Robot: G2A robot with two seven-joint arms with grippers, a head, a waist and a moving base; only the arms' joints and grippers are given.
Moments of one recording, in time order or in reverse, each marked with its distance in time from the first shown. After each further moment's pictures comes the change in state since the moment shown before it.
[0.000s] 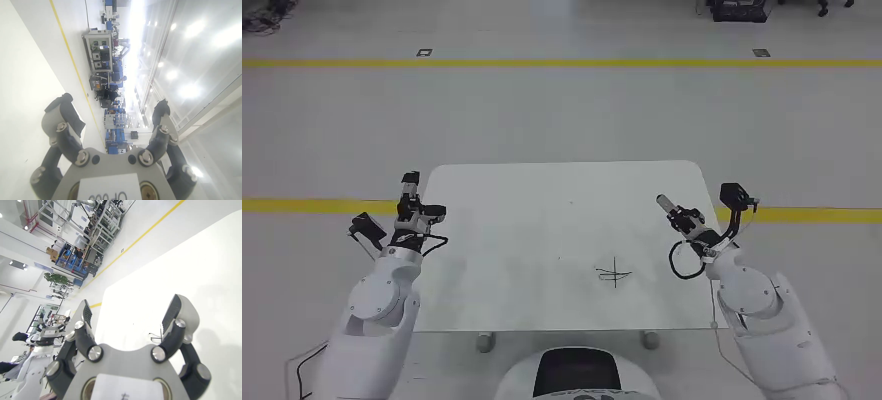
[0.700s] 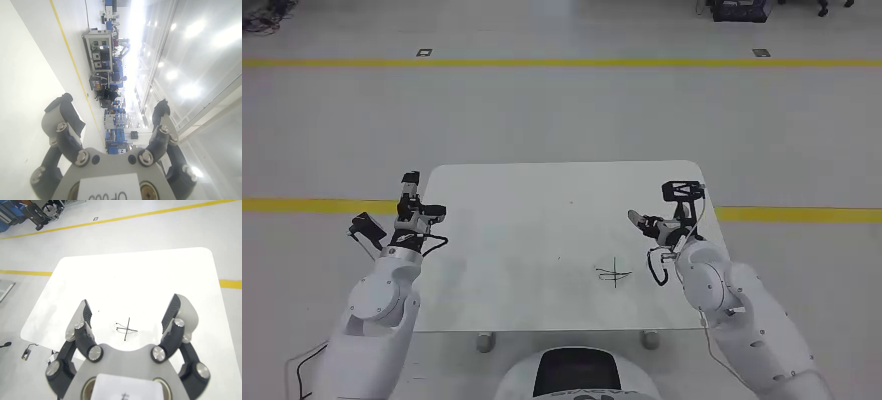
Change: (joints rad) left arm 0.000 0.000 0.000 0.000 0.000 0.000 0.000; right arm 0.130 0.010 -0.211 -0.051 -0.615 0.133 0.282
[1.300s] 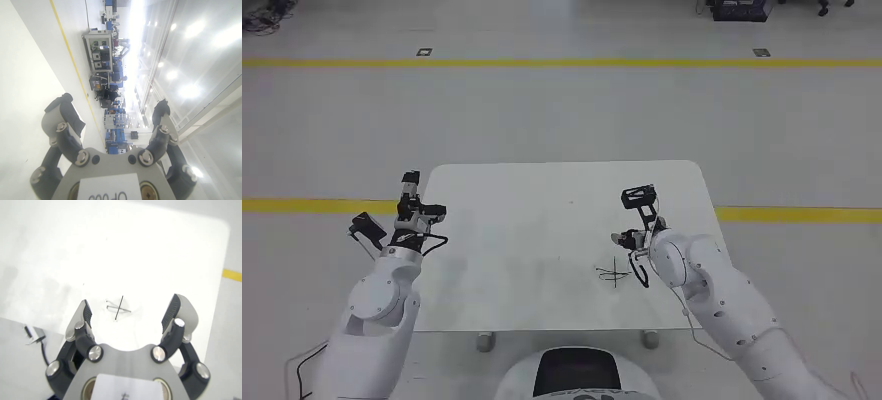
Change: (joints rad) left arm 0.000 0.000 0.000 0.000 0.000 0.000 0.000; right arm 0.275 -0.038 -0.214 0.186 -0.141 0.001 0.534
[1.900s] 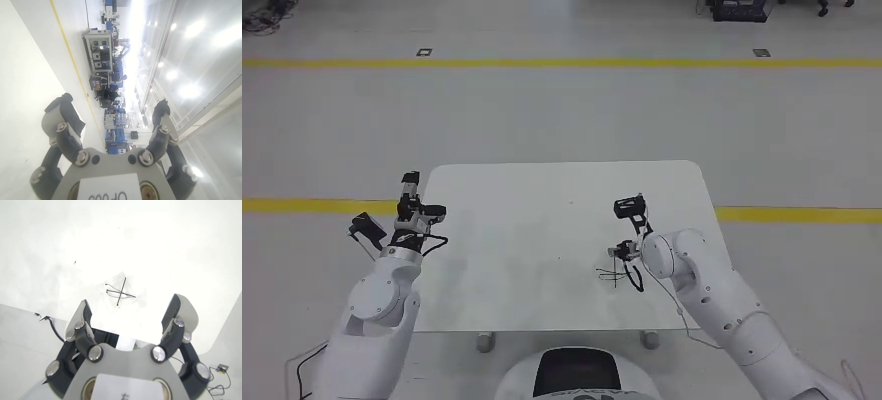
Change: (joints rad) left arm 0.000 0.000 0.000 0.000 0.000 0.000 0.000; right arm 0.058 -0.037 -0.057 0.143 0.036 -0.001 0.072
